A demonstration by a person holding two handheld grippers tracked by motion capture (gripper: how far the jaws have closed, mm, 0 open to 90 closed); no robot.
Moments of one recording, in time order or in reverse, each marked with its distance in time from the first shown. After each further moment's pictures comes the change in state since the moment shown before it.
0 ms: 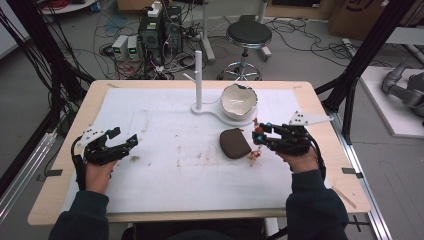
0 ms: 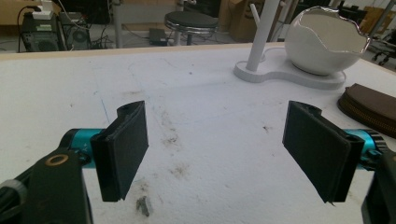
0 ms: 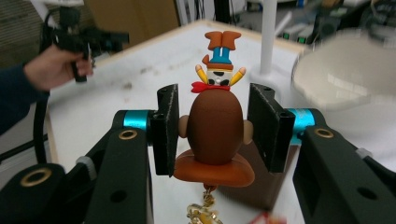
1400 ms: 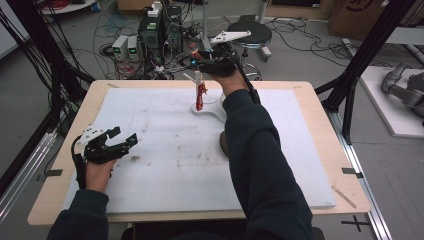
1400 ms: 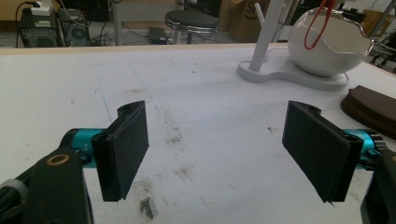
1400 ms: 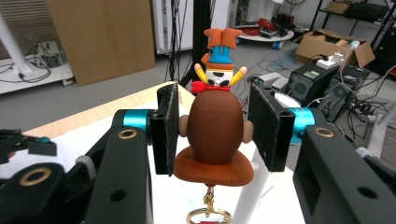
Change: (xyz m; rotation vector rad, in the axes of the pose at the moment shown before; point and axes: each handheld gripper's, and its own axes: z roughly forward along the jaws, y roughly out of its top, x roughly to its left) left arm 0.006 -0.002 0.005 -0.001 -0.003 -0.018; right arm -0.017 0.178 0.183 -0.019 -0.102 -0.153
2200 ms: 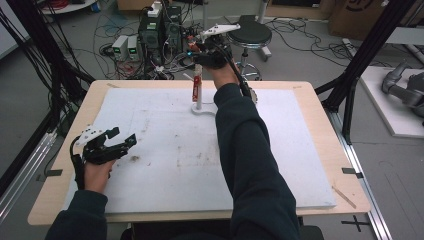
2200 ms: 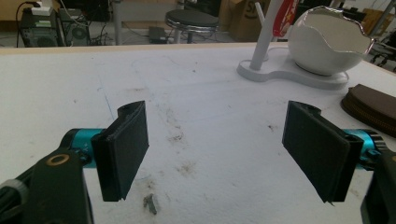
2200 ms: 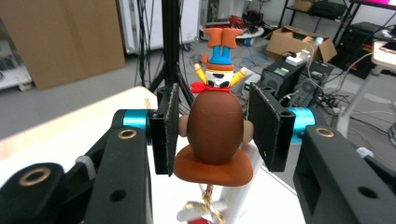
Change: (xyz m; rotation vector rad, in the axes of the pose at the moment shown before) left arm 0.001 0.000 -0.003 0.003 -0.002 -0.001; right arm -0.009 0.008 0.028 0.016 -0.117 0.006
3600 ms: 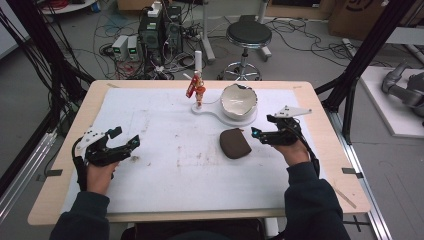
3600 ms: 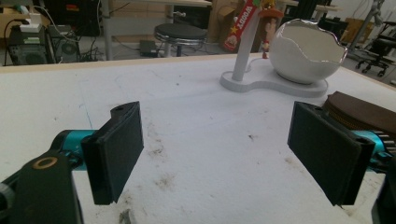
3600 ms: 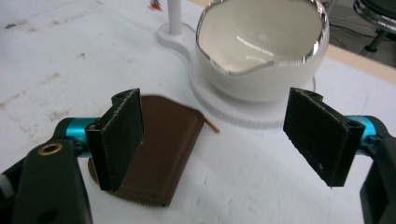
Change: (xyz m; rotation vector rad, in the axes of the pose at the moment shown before) left arm -0.013 0.001 -0.003 -0.045 -0.038 0.024; right arm -0.022 -0.212 -0.172 0.210 -0.086 0.092
